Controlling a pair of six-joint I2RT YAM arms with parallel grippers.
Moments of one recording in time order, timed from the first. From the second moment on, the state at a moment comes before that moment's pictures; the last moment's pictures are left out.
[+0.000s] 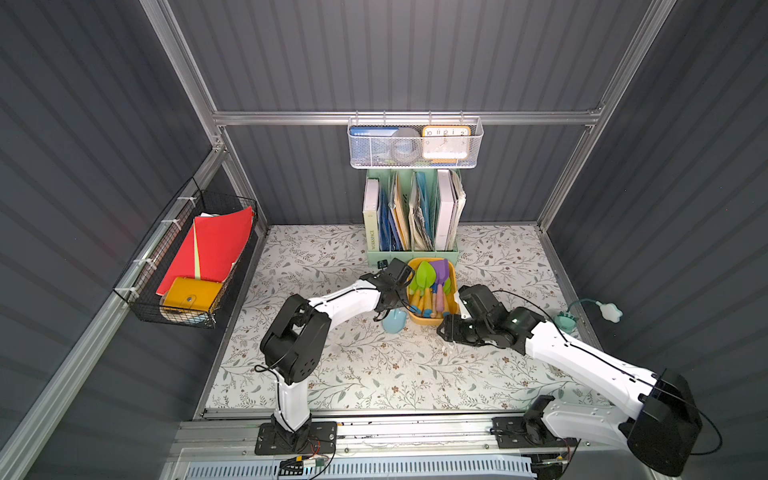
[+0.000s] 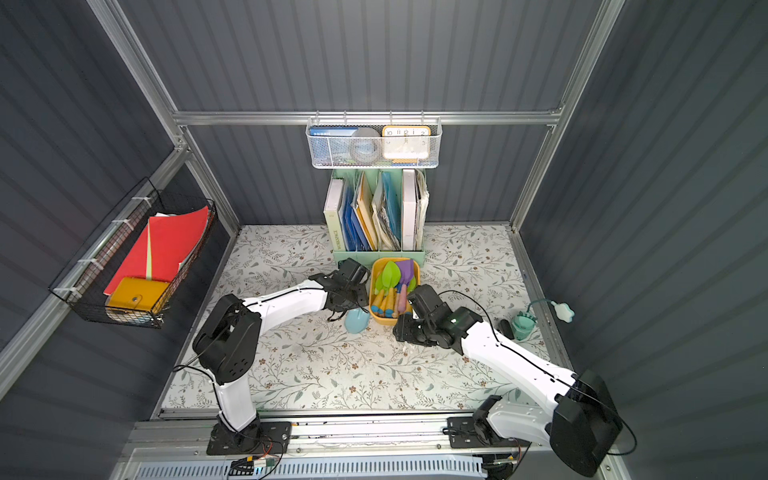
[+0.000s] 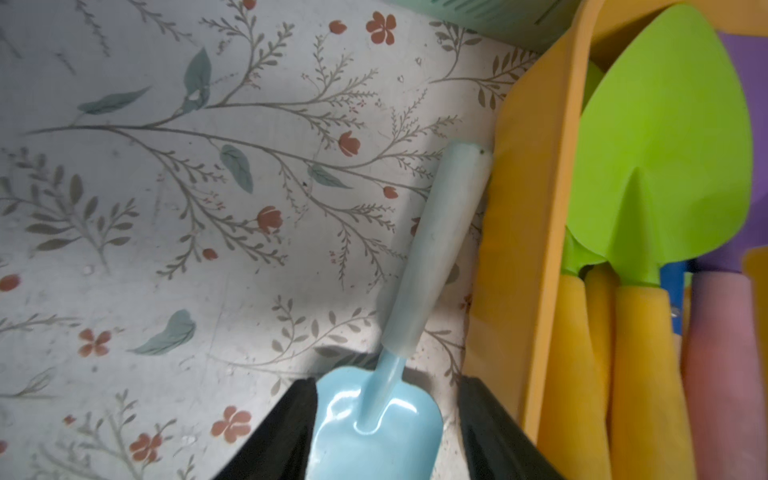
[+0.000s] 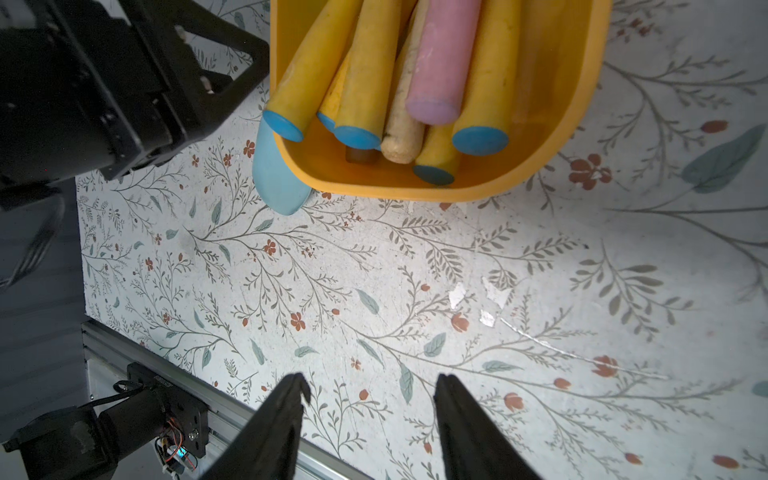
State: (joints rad) left arm -0.64 1.91 1.32 -0.48 -0.16 -0.76; right arm 0.66 1.19 0.84 -0.62 -0.13 0.77
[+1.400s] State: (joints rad) left arm -0.56 1.93 1.23 -0.55 -0.33 -0.77; right arm 0.66 1.17 0.80 -0.61 -0.11 0.78
